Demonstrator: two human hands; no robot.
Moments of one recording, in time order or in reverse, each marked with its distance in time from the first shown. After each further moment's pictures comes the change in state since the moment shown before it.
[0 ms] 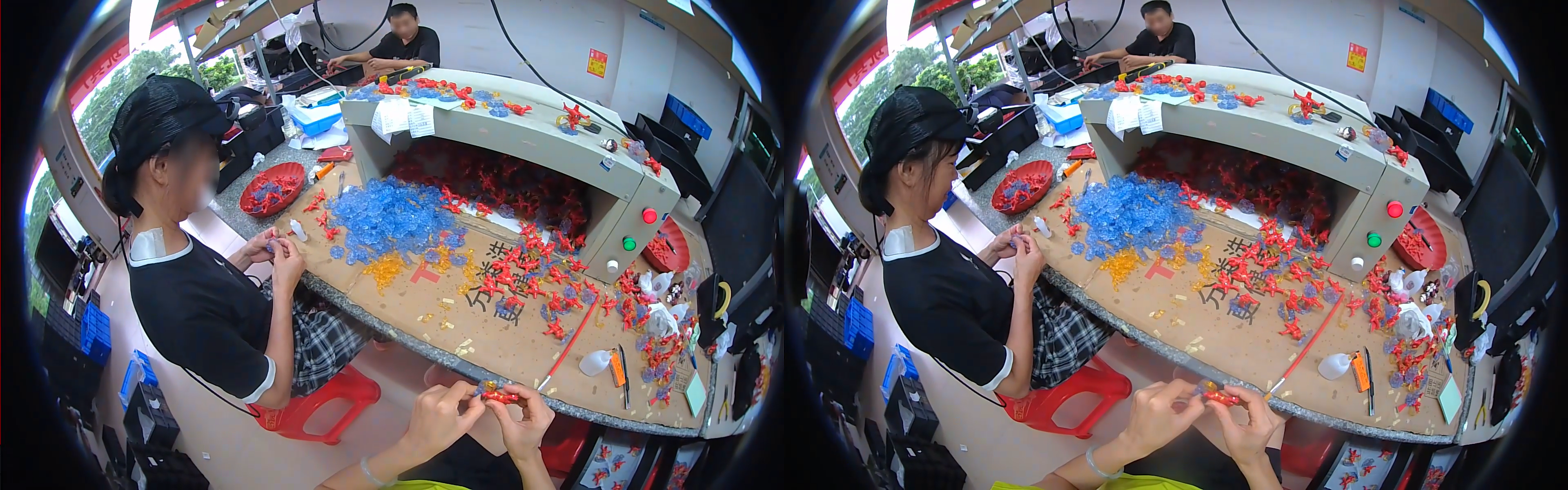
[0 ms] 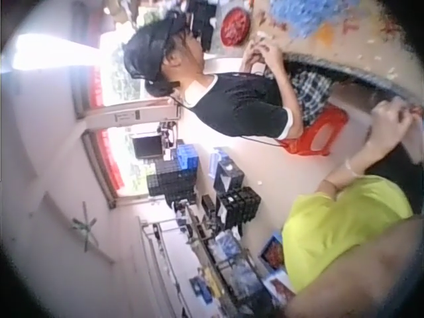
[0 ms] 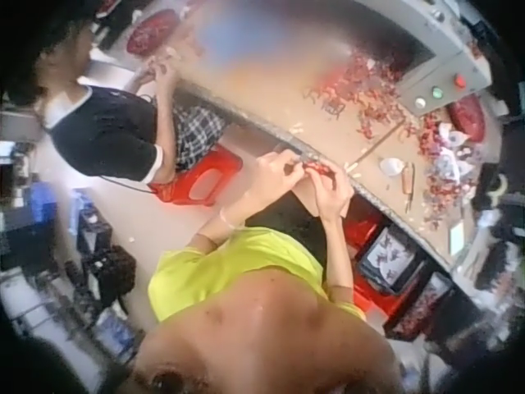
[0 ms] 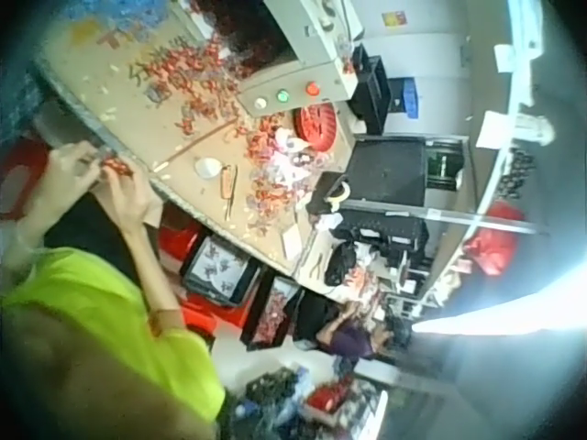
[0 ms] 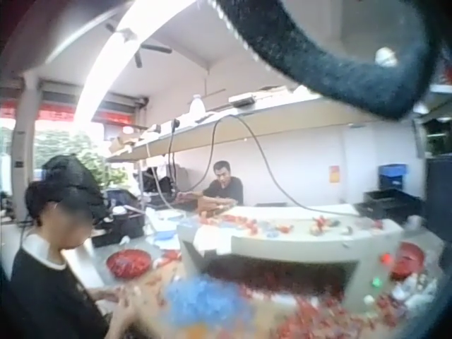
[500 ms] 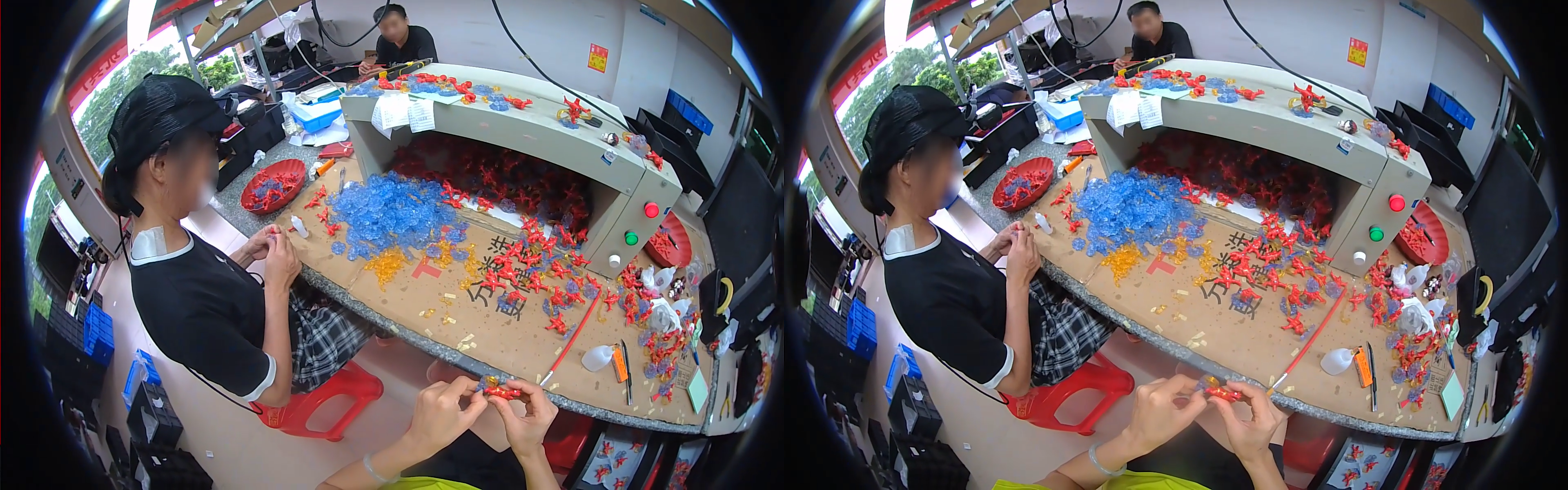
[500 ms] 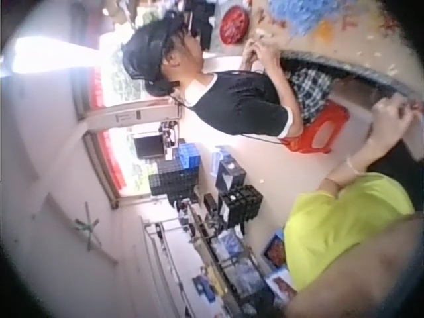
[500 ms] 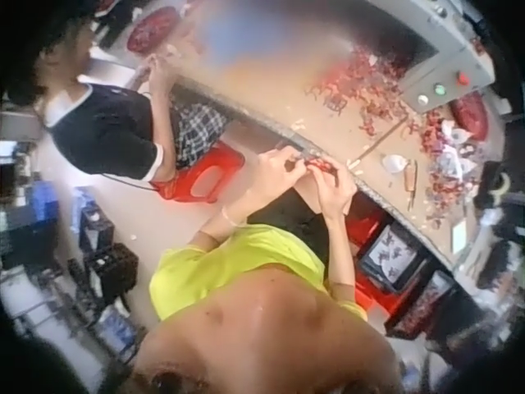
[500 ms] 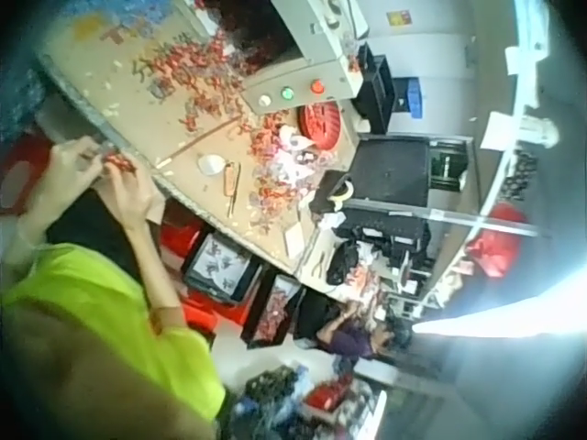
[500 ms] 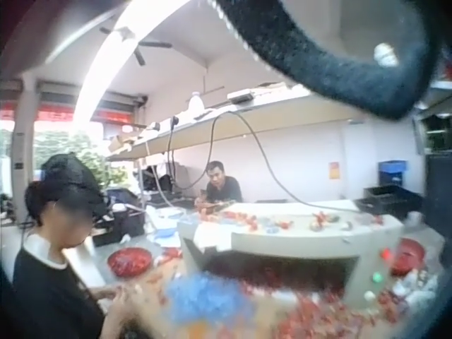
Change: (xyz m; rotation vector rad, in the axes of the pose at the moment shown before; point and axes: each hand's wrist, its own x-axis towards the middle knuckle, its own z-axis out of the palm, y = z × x) left_hand 0.000 -0.001 0.001 -0.056 -0.033 -0.085; right_hand 0.004 -0.004 0.002 0.046 0.032 0.033
